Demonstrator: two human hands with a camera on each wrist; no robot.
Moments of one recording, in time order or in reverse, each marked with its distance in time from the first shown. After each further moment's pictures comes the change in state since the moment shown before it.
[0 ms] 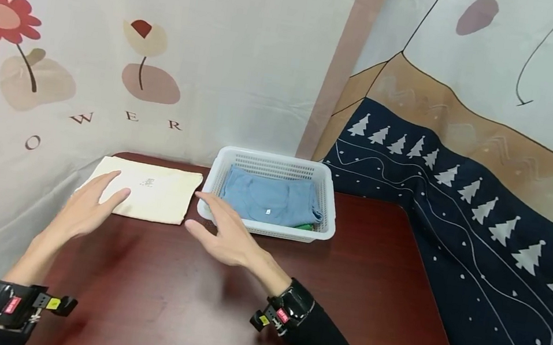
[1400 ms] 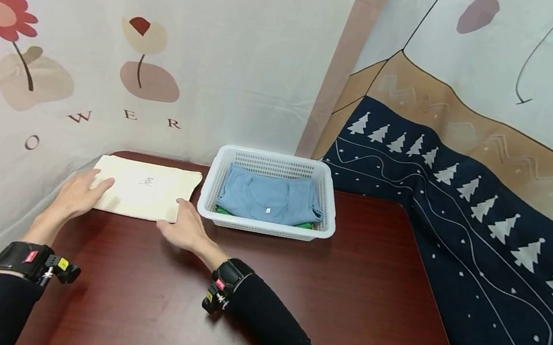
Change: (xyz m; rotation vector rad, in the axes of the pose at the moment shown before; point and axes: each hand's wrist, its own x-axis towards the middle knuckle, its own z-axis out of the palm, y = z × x) left_hand 0.052 -0.081 -0.002 -0.002 -0.094 -0.183; right_hand 0.092 0.050 0.133 -0.026 0.028 0.302
